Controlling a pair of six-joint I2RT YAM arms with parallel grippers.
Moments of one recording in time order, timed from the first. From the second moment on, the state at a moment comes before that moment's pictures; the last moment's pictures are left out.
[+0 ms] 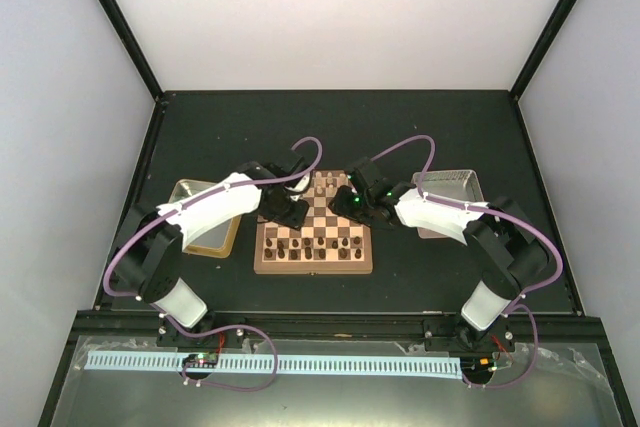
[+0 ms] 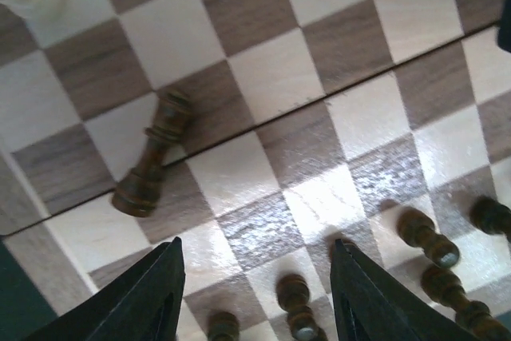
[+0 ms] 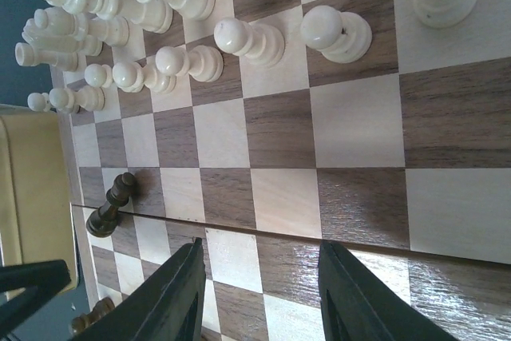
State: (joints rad) left arm -0.65 1.59 1.11 -0.82 0.05 -0.32; right arm 0.73 1.67 0.97 -0.21 -0.16 0.97
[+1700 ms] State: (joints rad) left arm -0.57 1.56 1.11 -0.81 0.16 -0.20; right arm 0.73 1.57 0.94 -0.12 -0.36 0.83
